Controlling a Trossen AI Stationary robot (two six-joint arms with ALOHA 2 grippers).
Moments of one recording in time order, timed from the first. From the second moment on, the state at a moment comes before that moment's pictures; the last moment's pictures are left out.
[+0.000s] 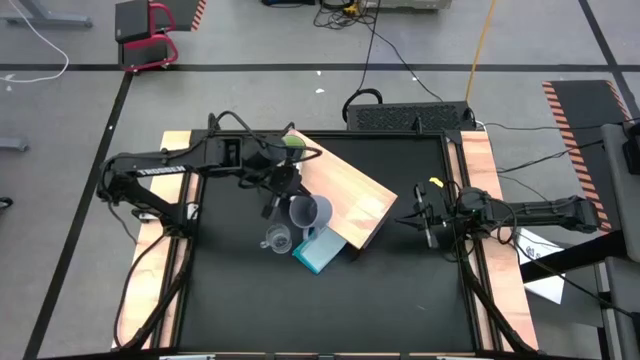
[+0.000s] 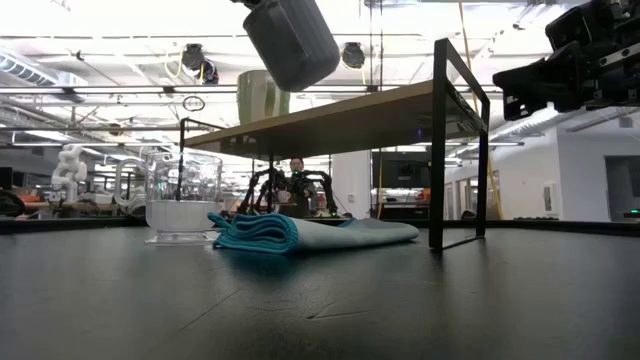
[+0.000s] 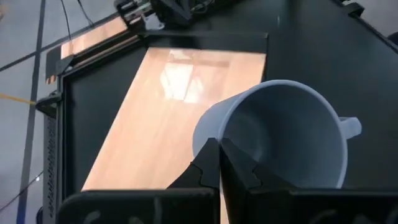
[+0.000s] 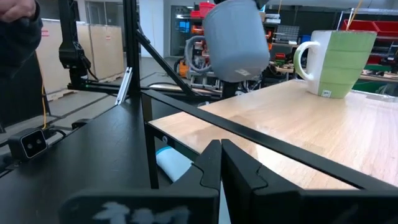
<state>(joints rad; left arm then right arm) 0.12 1.43 1.46 -0.73 0.20 0.49 -0.06 0.34 0.02 0.32 -0.22 -0.05</state>
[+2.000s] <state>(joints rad) 0.28 1.98 2.27 -1.38 0.26 0.45 -0.06 0.38 0.02 0.33 -0.22 -0.02</state>
